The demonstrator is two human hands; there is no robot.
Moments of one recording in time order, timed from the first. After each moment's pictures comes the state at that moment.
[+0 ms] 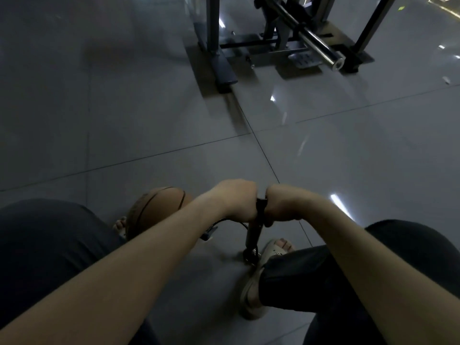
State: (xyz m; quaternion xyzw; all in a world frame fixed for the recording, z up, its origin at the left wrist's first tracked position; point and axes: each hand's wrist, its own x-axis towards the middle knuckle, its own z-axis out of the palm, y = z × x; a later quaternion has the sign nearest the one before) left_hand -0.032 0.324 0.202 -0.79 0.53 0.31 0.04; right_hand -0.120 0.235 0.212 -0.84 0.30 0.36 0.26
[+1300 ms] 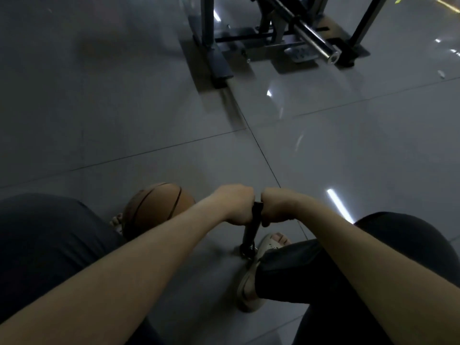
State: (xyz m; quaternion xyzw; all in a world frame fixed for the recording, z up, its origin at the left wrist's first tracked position) left_hand -0.043 0.323 0.168 -0.78 0.55 0.30 0.07; right_hand -0.129 0.233 0.177 -0.86 0.27 0.38 0.20
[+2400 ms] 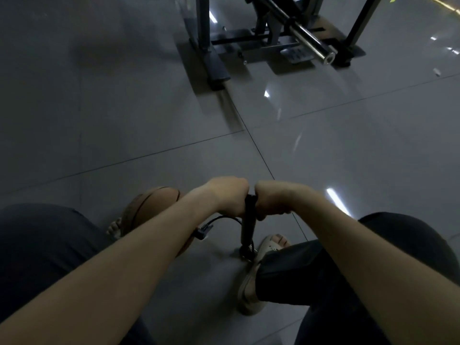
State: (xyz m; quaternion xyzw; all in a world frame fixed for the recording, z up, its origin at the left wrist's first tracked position) left_hand -0.023 0.318 0.192 -0.77 0.55 0.32 0.06; right_hand -0.114 0.229 0.209 -0.84 0.28 0.39 0.26
